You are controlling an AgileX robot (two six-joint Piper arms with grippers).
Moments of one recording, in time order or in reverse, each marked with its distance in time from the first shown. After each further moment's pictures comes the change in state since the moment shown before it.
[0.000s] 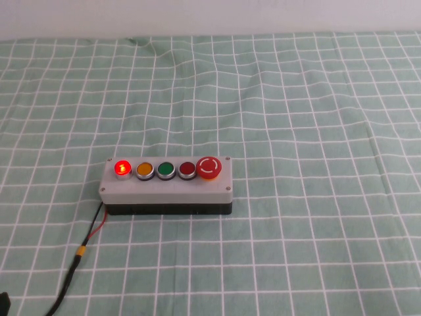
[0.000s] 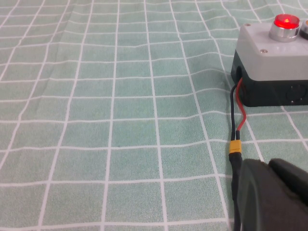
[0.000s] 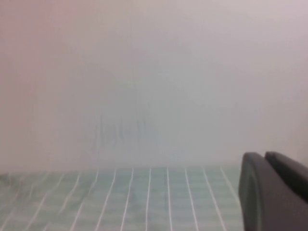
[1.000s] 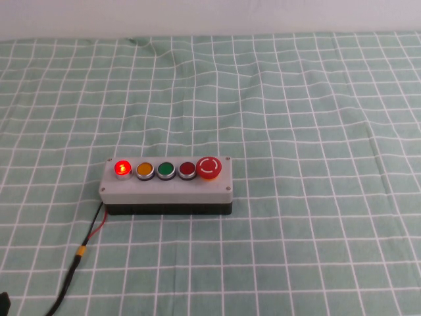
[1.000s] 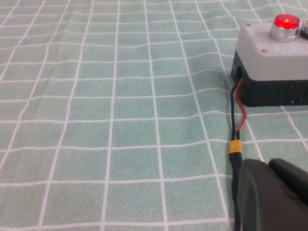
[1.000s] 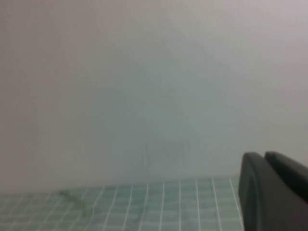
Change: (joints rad) right arm 0.000 0.407 -0.856 -0.027 0.532 0.179; left arm 0.000 0.000 0.000 0.000 0.000 0.000
